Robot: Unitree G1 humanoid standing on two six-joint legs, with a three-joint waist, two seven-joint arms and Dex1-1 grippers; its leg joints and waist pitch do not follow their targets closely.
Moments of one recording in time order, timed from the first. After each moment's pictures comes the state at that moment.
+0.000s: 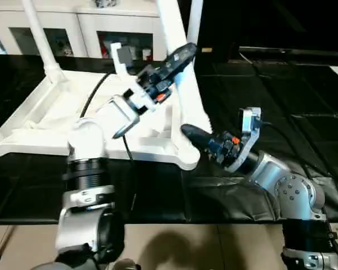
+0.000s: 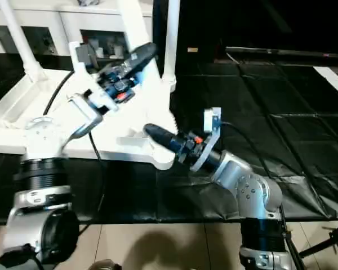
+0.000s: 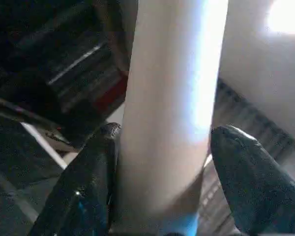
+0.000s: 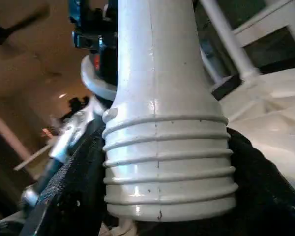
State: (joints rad) left arm -0.83 0.00 0.39 0.26 -0.95 0.93 -0.63; right arm -0.38 -0.13 -0.15 0.00 0.80 0.85 0.89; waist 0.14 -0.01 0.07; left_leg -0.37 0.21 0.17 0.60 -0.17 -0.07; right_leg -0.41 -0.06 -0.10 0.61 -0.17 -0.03
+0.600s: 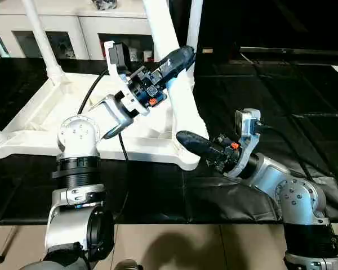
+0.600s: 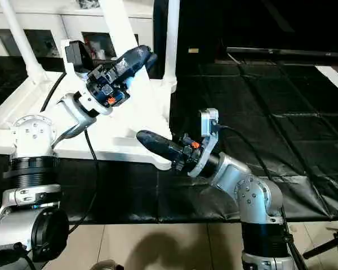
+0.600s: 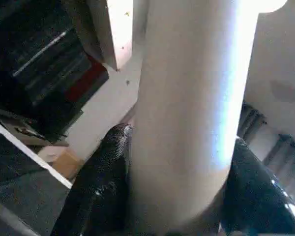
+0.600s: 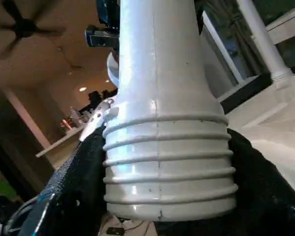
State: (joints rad) left arm -0.82 0.07 0.34 0.29 -0.95 0.93 -0.77; right arm -0.35 -0.15 -0.10 -0.05 0.81 0.82 0.88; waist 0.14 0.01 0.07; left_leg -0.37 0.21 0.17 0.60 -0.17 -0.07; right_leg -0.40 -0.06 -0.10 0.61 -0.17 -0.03
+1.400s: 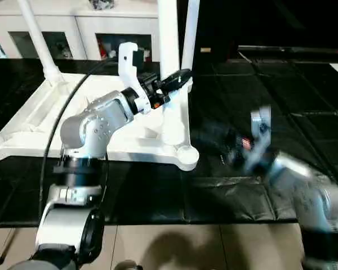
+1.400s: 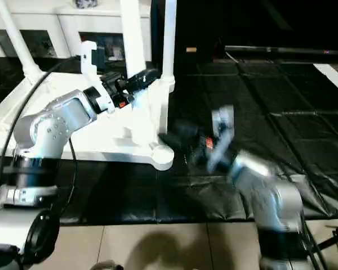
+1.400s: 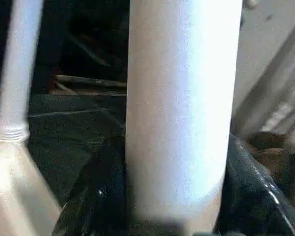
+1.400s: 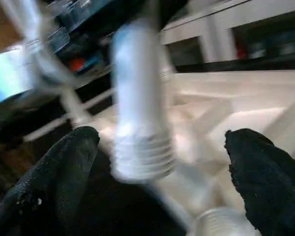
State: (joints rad) left arm -0.80 0.15 0.10 0.21 -0.53 0.69 -0.52; right arm -0.38 -0.26 -0.11 -0.09 0.60 0.71 0.66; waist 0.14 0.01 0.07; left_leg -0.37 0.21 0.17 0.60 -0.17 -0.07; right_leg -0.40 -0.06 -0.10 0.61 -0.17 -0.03
